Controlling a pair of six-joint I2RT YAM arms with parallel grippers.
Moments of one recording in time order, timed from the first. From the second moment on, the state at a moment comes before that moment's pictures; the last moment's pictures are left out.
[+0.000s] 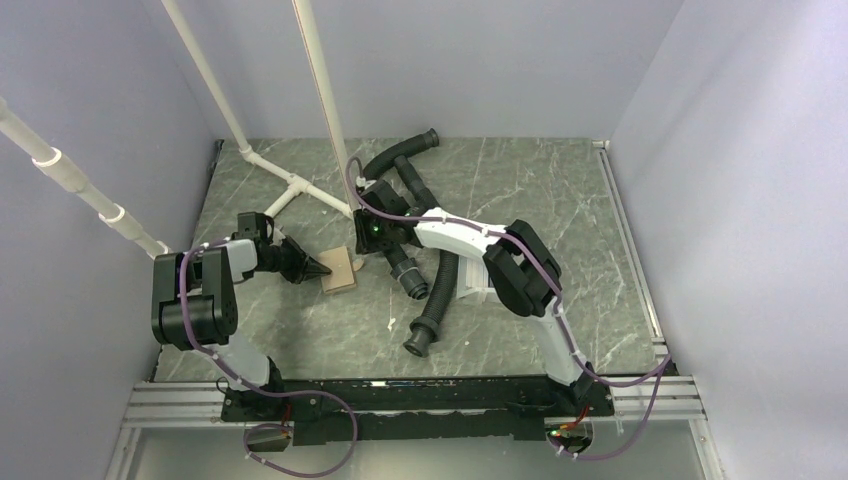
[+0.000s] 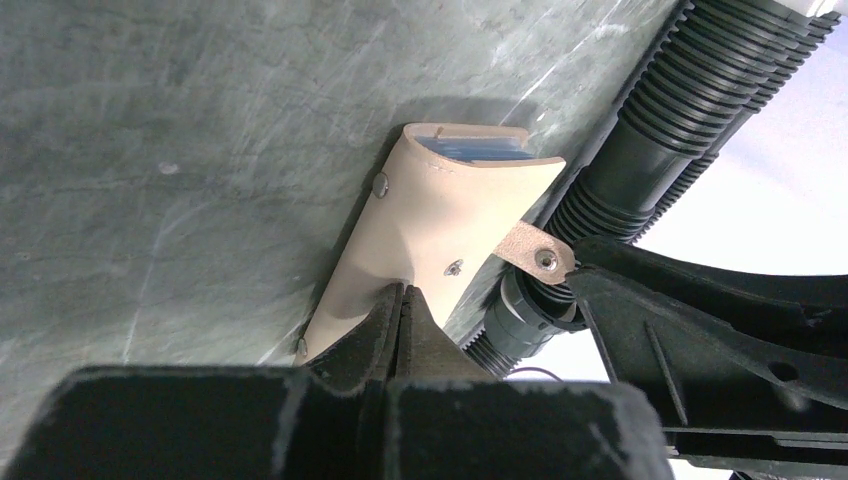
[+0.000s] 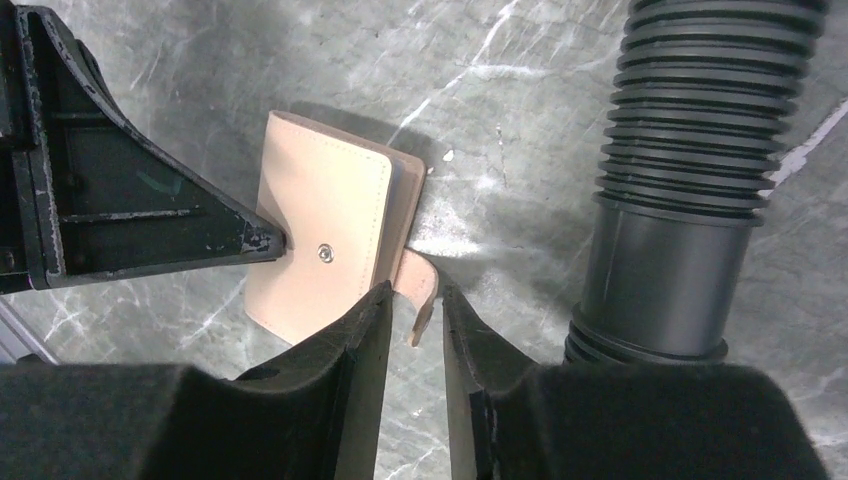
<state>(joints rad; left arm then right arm) 0.14 1.65 0.75 -0.26 0.64 -0.78 0.84 2.19 1.70 -0.31 -0.14 0.50</state>
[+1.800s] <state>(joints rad) 0.14 1.65 0.76 -0.27 0.65 -0.75 0.85 2.18 1.63 -0.16 -0.34 0.60</state>
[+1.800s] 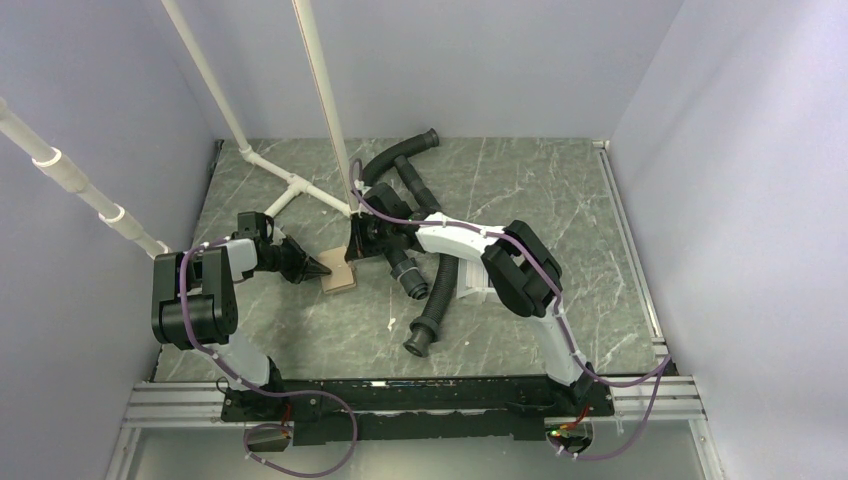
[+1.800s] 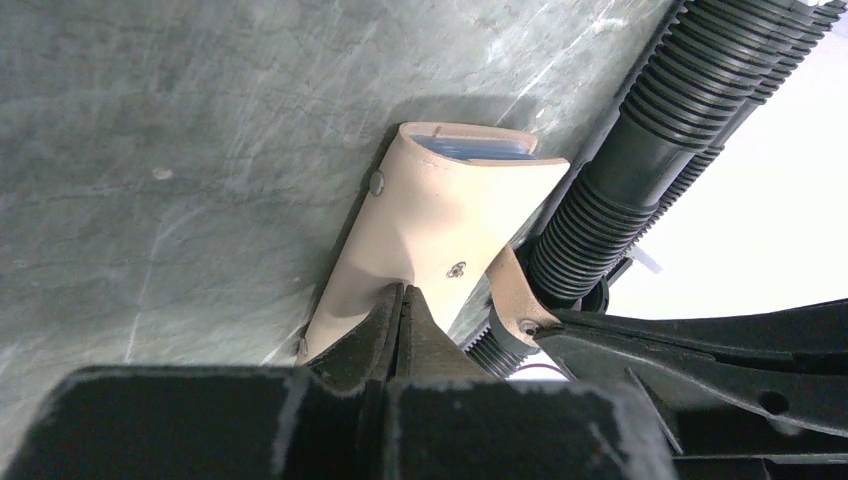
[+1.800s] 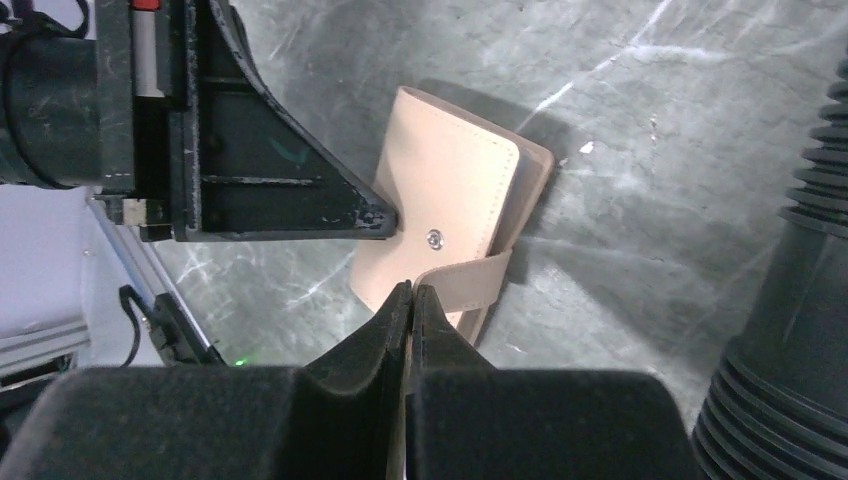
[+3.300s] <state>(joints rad) 0.14 1.66 0.76 -0.27 0.65 -0.75 0.91 2.31 1.81 -0.28 -0.20 0.49</state>
